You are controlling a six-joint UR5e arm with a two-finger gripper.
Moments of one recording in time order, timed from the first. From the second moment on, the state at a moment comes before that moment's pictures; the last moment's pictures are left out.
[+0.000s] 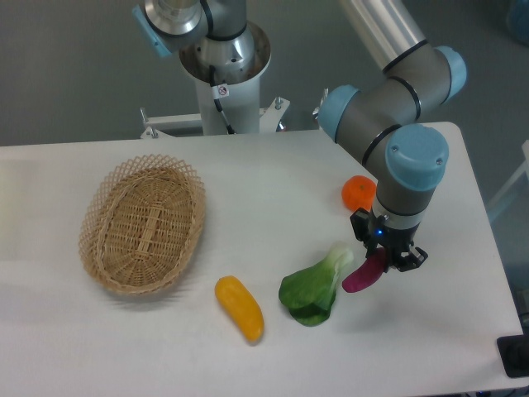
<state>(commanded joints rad) 2.61 -2.06 -1.46 -1.09 1.55 1.41</state>
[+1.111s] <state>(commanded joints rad) 2.66 -2.07 -1.49 -1.07 1.57 1.41</state>
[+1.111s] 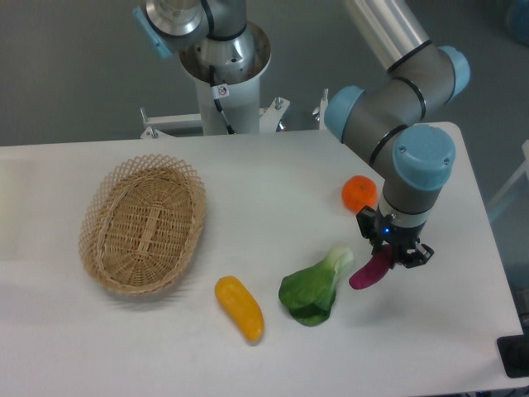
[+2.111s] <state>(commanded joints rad) 2.81 -1.94 -1.77 -0.88 1.56 1.66</state>
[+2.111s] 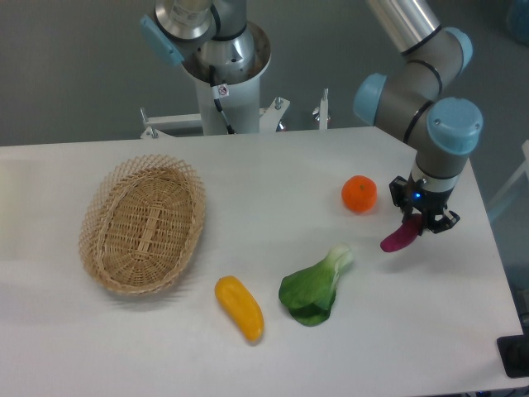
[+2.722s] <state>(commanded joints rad) 2.75 -1.75 -2.04 -0.88 1.56 1.70</state>
